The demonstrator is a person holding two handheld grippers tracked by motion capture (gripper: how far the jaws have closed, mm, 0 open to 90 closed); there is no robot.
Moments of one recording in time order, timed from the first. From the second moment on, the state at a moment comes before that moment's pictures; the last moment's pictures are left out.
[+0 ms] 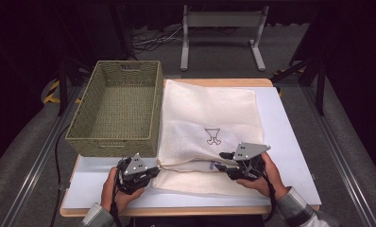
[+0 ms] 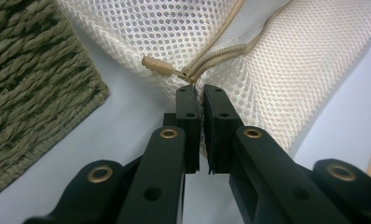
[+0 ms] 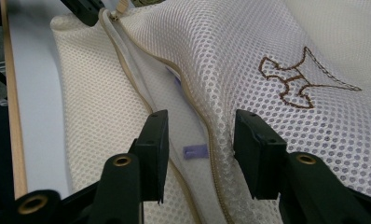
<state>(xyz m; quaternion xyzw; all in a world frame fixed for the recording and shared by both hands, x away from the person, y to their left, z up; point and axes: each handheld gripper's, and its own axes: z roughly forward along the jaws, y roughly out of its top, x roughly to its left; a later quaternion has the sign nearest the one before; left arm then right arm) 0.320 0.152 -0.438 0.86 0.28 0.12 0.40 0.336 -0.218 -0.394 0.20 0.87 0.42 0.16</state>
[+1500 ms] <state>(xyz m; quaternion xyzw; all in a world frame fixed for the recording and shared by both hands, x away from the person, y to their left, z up) 0.319 0.154 -0.438 0.87 0.27 0.11 0.40 0.344 -0.197 -0.392 0.20 0.86 0.44 0.15</state>
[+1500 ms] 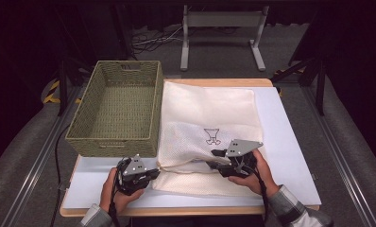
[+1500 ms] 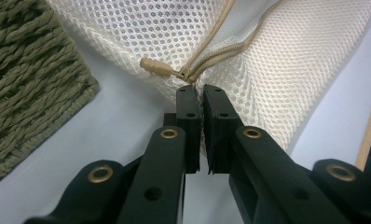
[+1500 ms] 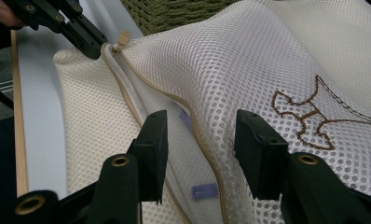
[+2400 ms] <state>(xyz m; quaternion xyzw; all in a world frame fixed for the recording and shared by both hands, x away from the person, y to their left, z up) 0.317 0.154 -0.442 0.87 0.28 0.10 0.40 0.347 -0.114 -0.390 0.15 0.88 0.44 0.11</state>
